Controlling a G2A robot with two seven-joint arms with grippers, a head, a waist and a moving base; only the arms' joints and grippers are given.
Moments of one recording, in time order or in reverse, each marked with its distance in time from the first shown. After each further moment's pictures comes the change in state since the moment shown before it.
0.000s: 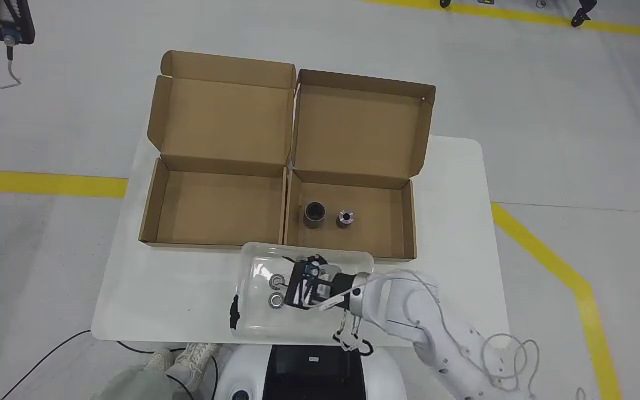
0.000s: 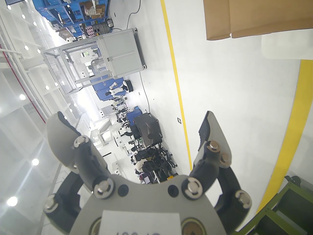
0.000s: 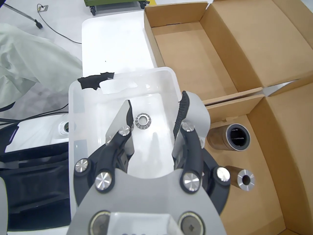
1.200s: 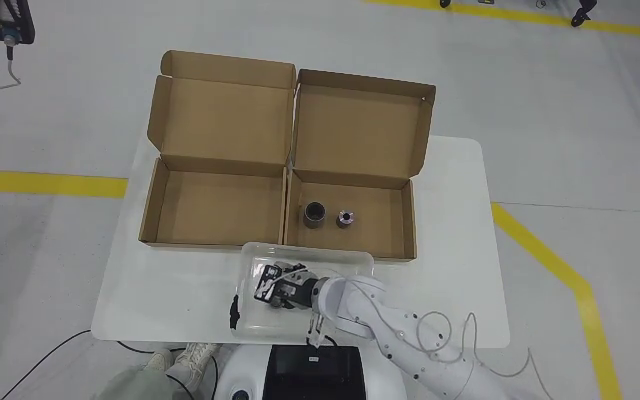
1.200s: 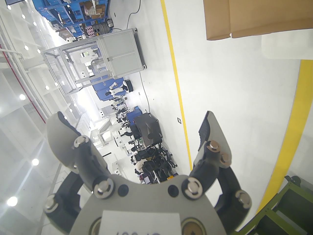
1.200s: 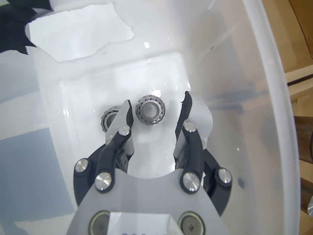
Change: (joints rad) left arm 0.000 0.000 0.000 0.000 0.000 0.000 0.000; right arm 0.179 -0.131 -0.257 0.371 -0.040 0.242 0.093
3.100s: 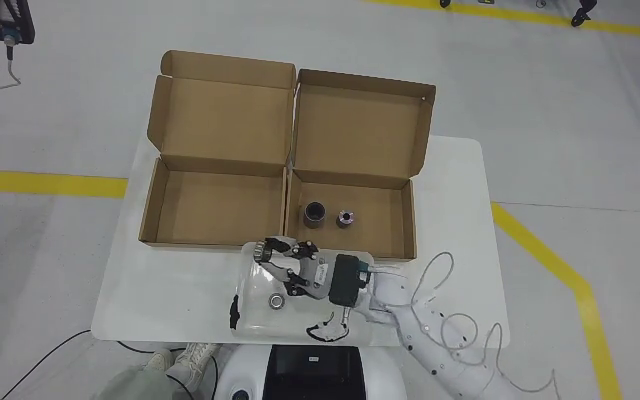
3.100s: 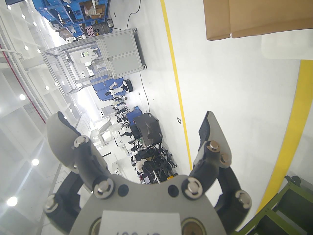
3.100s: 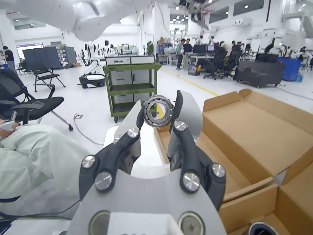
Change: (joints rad) left arm 0.000 0.000 0.000 0.000 0.000 0.000 0.000; right arm -0.093 0.047 0.213 -0.057 -0.042 -0.275 -1.171
